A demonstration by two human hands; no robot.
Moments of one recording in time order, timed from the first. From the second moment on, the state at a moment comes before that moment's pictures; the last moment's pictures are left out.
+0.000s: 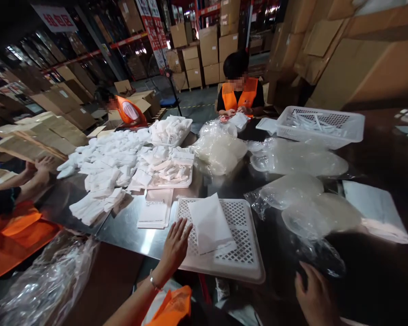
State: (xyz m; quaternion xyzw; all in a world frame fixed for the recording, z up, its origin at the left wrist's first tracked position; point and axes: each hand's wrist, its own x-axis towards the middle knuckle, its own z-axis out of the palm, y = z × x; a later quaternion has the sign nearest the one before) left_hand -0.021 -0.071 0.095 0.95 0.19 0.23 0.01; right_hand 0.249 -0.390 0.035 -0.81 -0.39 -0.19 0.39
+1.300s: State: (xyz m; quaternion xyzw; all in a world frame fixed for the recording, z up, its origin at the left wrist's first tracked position) left_hand 0.007 -0.055 0.078 0.92 0.05 0.23 0.30; right_hand 0.253 -0.226 0.061 -0.62 -0.70 -0.04 0.35
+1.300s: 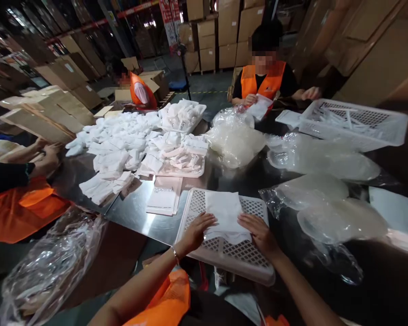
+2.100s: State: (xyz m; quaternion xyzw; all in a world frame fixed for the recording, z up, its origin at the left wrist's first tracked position) left_hand 0.059 -0.068 0.084 0.70 0.44 0.36 0.43; right_hand 0.224 -0.194 0.073 -0.72 -0.46 0.06 0.52
